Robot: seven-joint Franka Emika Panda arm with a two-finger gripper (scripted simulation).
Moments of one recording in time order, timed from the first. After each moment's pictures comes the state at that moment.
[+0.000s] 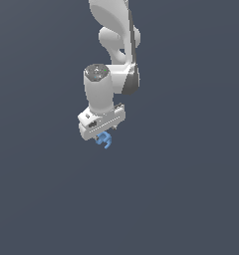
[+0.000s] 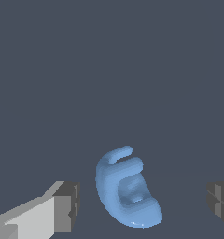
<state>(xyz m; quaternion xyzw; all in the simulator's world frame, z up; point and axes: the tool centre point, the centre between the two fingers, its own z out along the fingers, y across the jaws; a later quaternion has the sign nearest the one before) -0.040 -0.064 0.137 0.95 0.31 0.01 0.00</state>
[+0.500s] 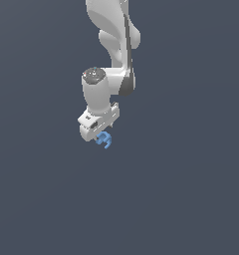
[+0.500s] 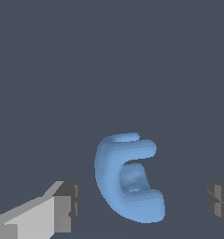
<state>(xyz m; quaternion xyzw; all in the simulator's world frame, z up) -0.061 -0.077 0.116 0.91 0.41 0.00 0.00</state>
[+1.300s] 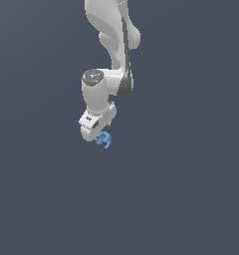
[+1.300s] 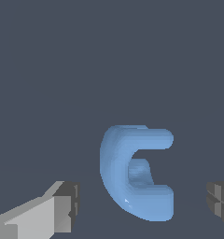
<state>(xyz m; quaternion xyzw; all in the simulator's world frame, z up) -0.074 -0.083 0.105 0.88 0.47 0.00 0.00</state>
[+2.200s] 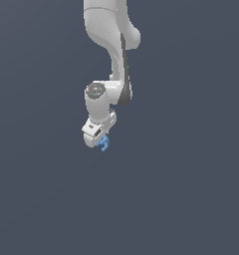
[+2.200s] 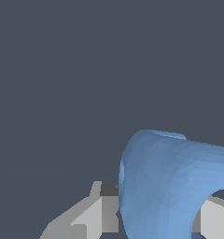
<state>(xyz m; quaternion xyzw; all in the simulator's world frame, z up) -0.075 -0.083 0.055 0.88 0.47 0.00 0.00</state>
